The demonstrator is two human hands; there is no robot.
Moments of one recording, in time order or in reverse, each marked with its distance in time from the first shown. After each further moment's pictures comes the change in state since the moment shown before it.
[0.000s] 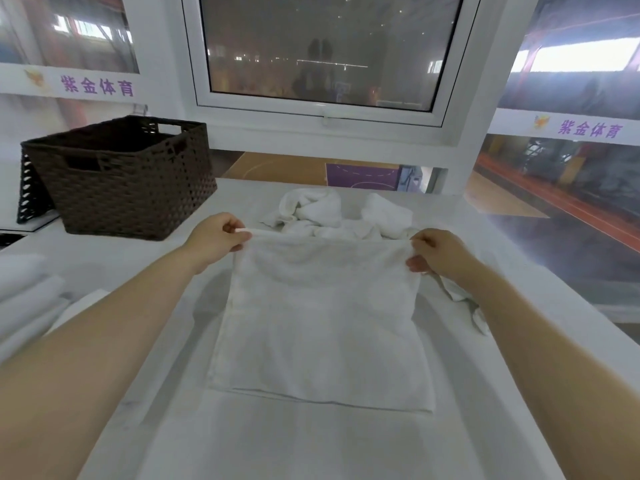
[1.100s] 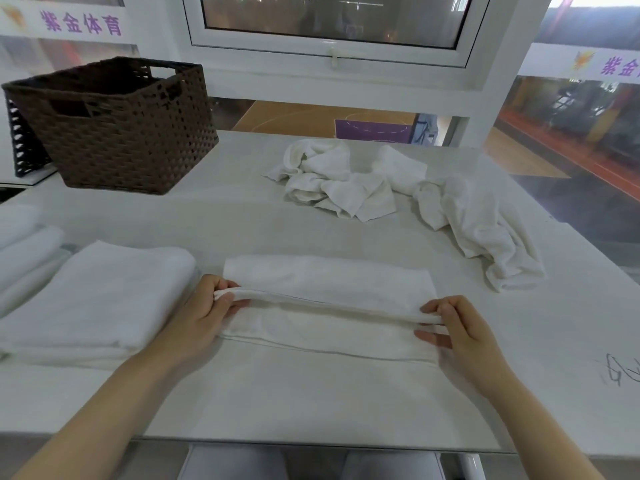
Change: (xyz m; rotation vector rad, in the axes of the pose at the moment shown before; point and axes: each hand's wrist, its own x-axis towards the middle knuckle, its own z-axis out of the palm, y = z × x) left_hand -0.180 -0.083 0.029 -0.156 -0.147 0.032; right_hand -0.168 0.104 0.052 0.423 0.034 0.031
